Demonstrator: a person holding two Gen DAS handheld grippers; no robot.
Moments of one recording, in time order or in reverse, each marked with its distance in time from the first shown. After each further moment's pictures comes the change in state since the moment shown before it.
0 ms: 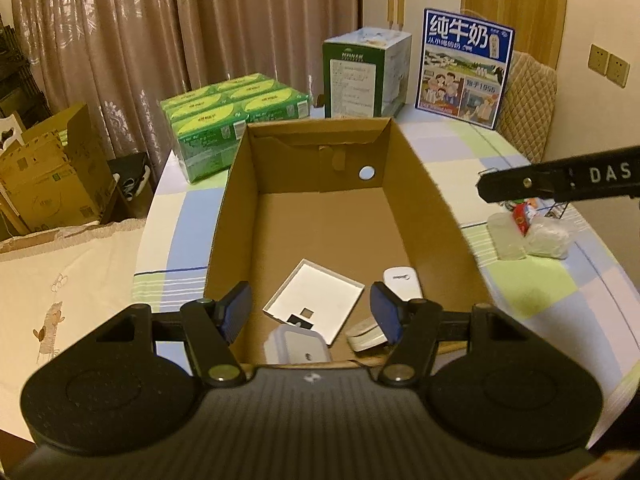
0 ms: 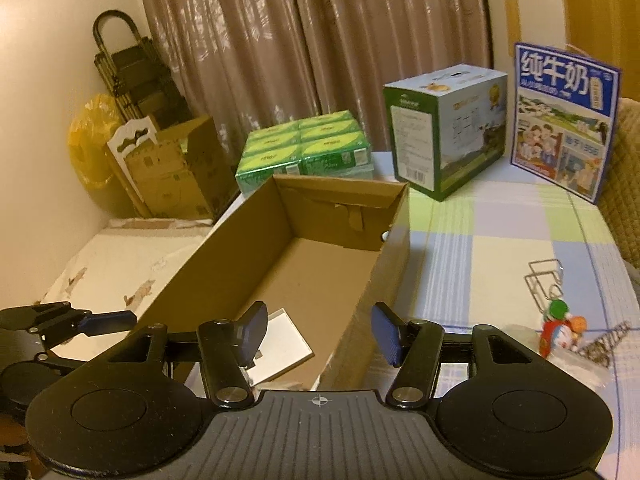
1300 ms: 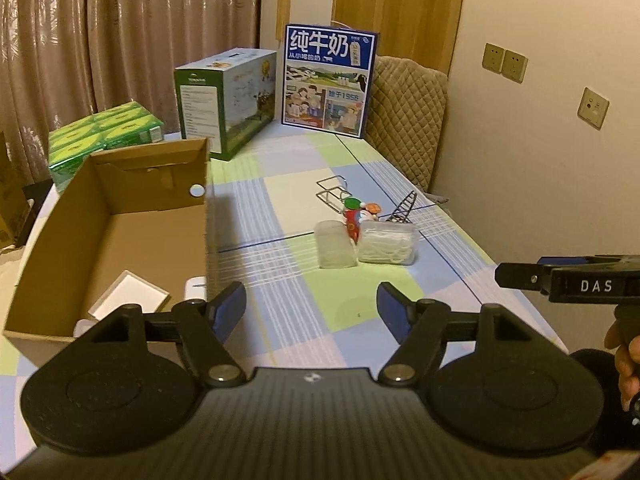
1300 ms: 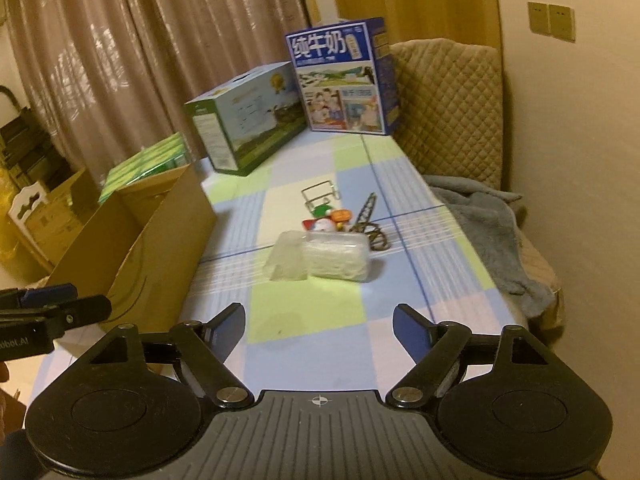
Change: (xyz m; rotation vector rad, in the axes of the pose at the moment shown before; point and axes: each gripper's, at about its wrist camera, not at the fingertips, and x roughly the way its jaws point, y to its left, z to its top) left arm -0.033 -0.167 -0.012 0.060 -0.055 -0.232; right arm -0.171 -0.136 -0.129 0.275 -0.074 -0.296
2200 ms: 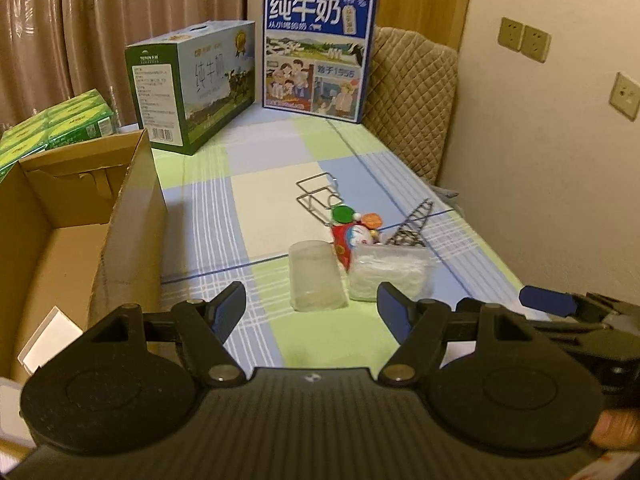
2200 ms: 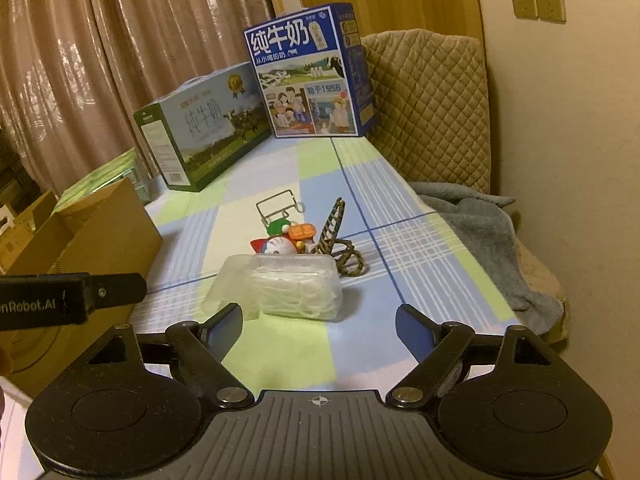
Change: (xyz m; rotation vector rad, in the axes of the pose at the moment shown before) left arm 0.138 -0.025 0.037 0.009 0.055 0.010; right arm 0.109 -0.035 0.006 0.041 -0.062 -0.052
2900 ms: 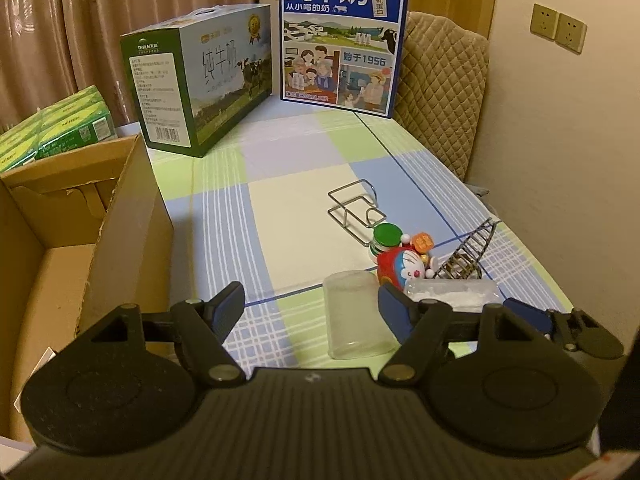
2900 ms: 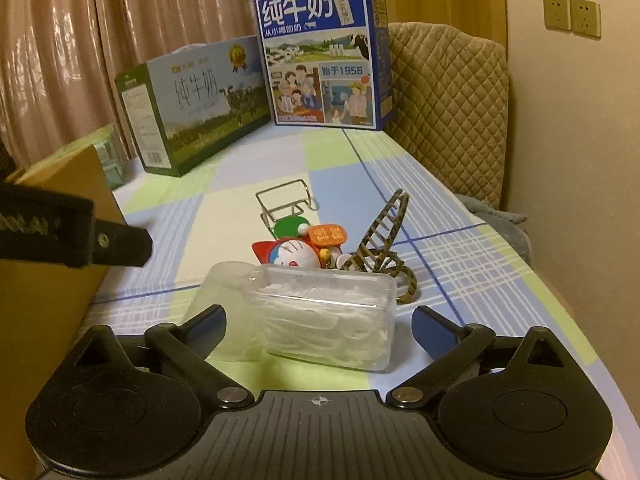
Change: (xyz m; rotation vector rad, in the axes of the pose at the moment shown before) left arm 0.063 0.024 0.030 0.004 0.029 0.041; right arm 0.106 0.038 -0.004 -0.082 -0.019 -0.092
